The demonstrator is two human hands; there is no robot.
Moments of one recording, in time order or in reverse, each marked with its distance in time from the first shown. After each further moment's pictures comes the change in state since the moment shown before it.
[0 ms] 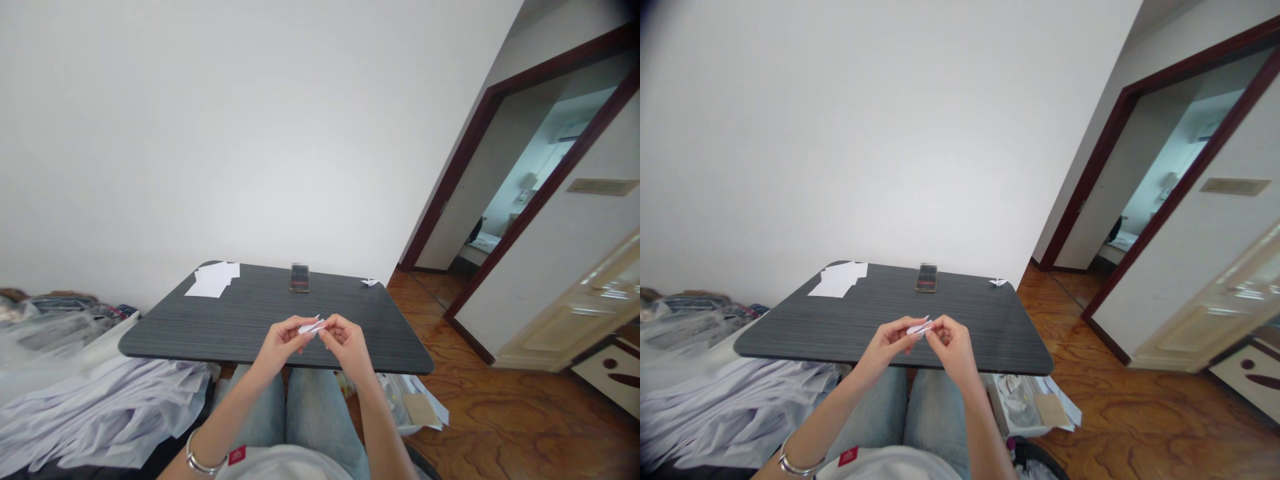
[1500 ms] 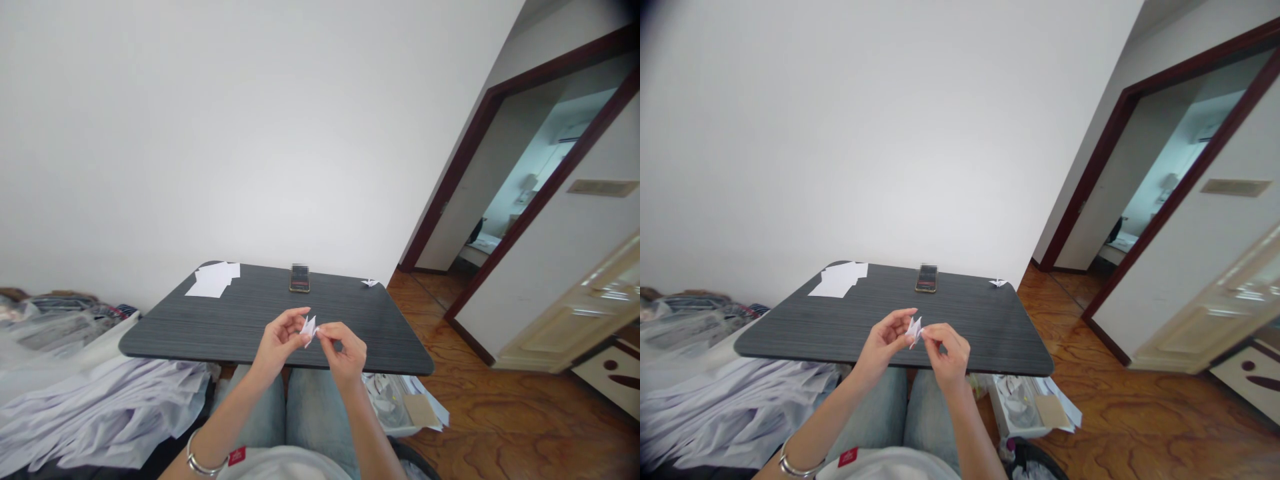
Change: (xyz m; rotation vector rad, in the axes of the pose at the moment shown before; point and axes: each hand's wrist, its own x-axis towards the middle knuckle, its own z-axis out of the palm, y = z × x) left_hand -0.002 -0.004 0.002 -0.230 0.044 0.111; right_hand -0.007 0.007 0.014 -0.231 0.322 -0.580
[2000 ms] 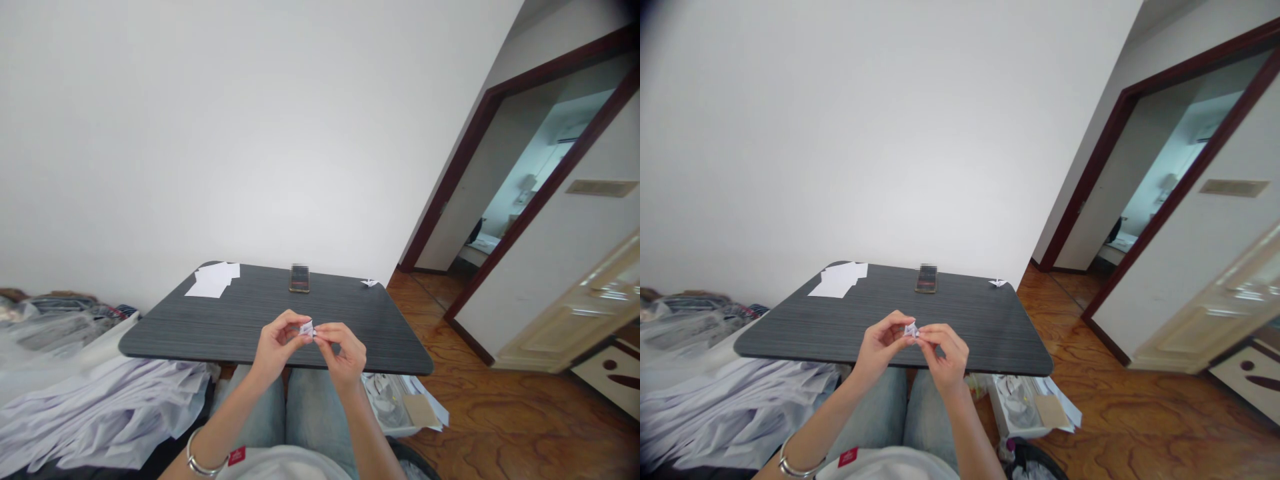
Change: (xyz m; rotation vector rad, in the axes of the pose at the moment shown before) left_hand -0.001 0.001 -0.002 0.153 0.010 0.203; right_hand -0.002 -0.002 0.004 0.075 0.058 -0.076
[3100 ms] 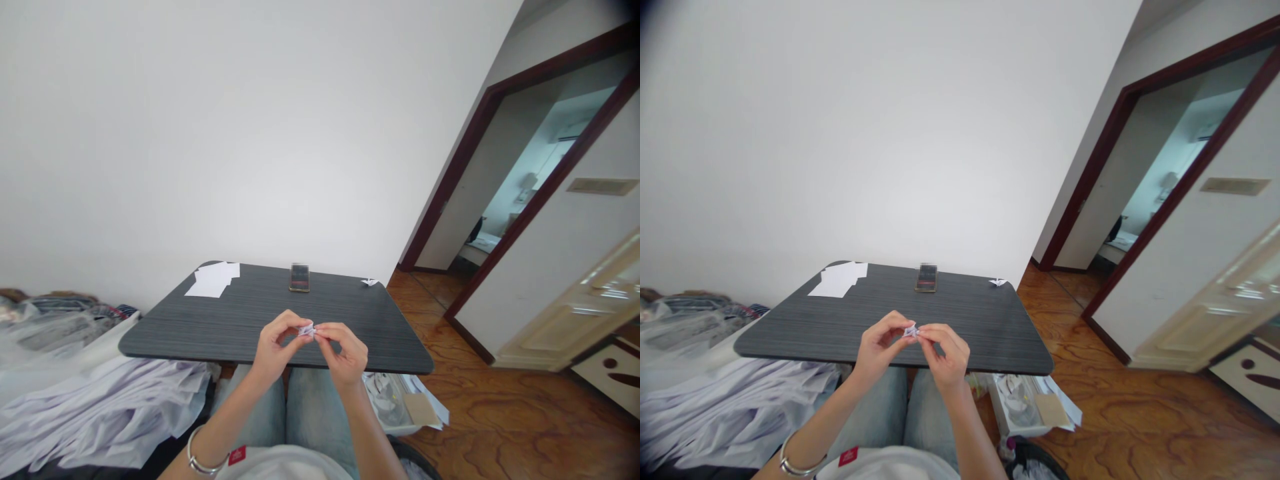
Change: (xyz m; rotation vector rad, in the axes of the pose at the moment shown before) left_hand 0.000 0.001 -0.002 0.240 -0.028 0.207; right_hand 0.002 0.000 0.000 -0.028 -0.001 0.001
